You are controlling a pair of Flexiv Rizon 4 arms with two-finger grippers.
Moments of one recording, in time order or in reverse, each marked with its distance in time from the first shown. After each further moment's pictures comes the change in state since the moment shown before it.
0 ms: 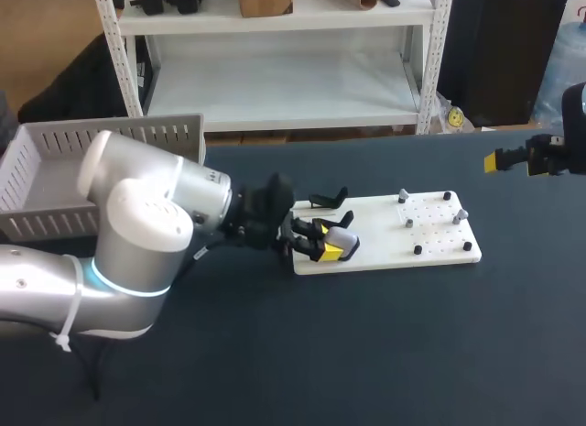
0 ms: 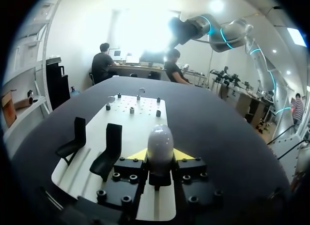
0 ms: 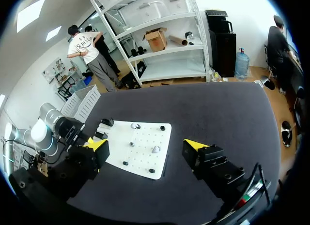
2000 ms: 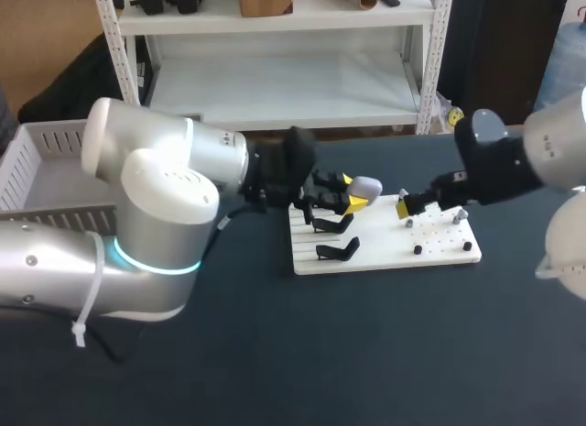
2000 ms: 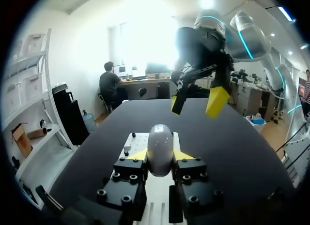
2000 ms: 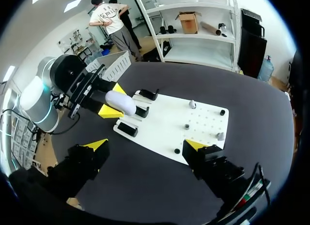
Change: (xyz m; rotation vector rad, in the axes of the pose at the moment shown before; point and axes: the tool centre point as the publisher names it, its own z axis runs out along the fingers) left arm -0.094 0.011 -0.006 -0.145 -0.058 0.157; right arm 0.060 0.122 0.051 -0.105 0.201 -0.177
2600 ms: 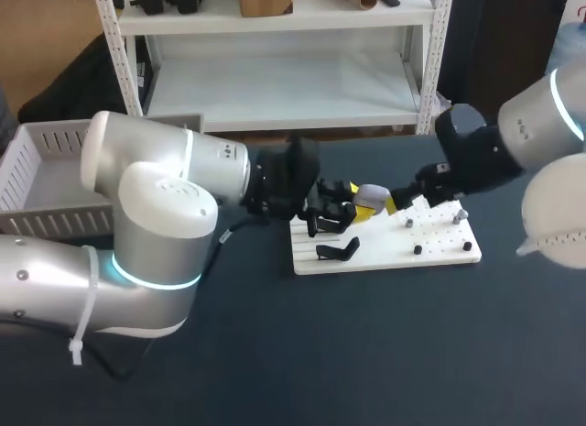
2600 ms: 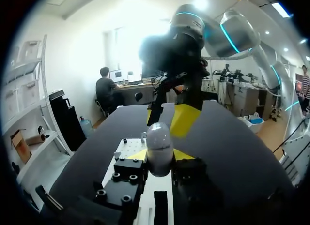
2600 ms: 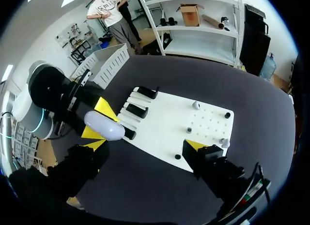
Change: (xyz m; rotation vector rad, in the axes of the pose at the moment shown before) left arm -0.010 -0.026 -0.002 0.022 -0.042 0.040; right arm -0.013 -0.003 0.018 -0.001 0.071 0.000
